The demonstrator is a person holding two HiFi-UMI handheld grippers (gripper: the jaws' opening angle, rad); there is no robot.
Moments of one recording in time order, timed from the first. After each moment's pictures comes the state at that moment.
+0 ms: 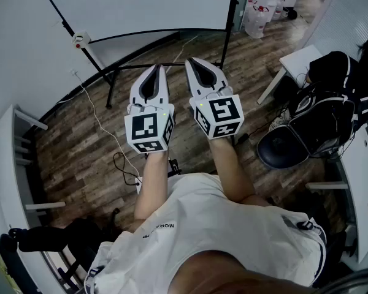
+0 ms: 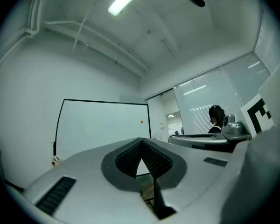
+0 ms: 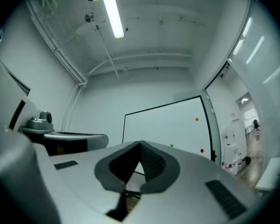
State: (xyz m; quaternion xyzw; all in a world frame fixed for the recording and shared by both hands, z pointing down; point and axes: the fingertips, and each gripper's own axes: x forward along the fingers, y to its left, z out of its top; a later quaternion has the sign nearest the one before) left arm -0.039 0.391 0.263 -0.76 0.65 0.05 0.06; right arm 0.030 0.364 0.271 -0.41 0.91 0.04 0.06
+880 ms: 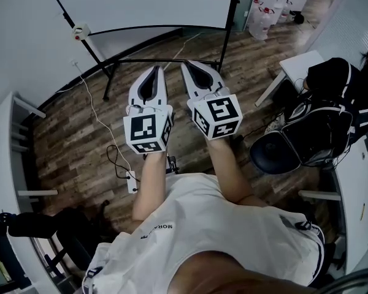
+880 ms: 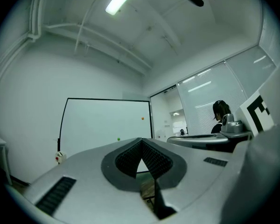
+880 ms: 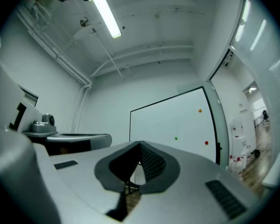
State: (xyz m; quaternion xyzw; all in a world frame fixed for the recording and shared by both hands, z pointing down) left arm 0.006 0.384 0.281 -0.73 0.68 0.05 0.06; right arm 0.068 0.354 0.292 -0.35 0.93 0.01 0.05
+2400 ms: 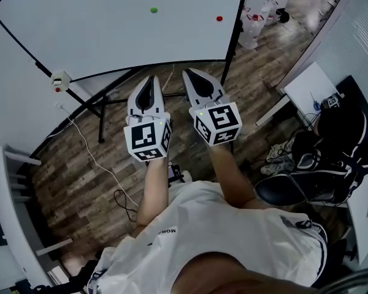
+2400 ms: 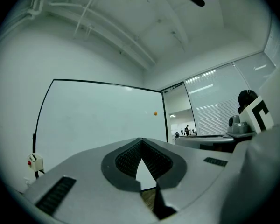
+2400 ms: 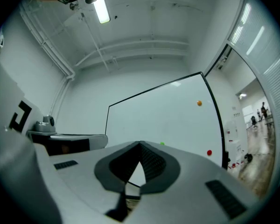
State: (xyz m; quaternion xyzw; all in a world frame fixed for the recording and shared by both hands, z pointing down) left arm -0.102 0.078 0.286 -0.76 0.64 0.06 0.04; right arm -0.018 0.058 0.293 -0.42 0.90 0.02 0.05
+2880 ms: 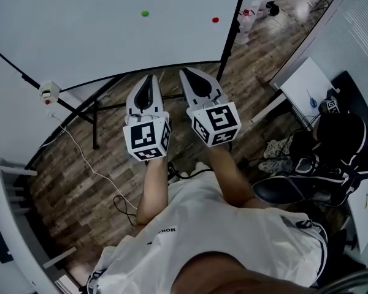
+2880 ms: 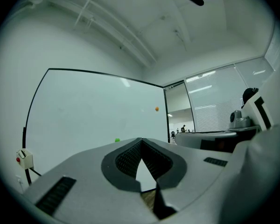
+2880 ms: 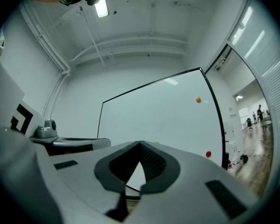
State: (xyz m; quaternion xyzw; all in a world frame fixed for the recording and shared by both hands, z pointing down) left arm -0.110 0.011 0.300 -0.78 0.63 0.06 0.02; right arm -0.029 0.001 0.297 -0.44 0.89 0.02 0.04
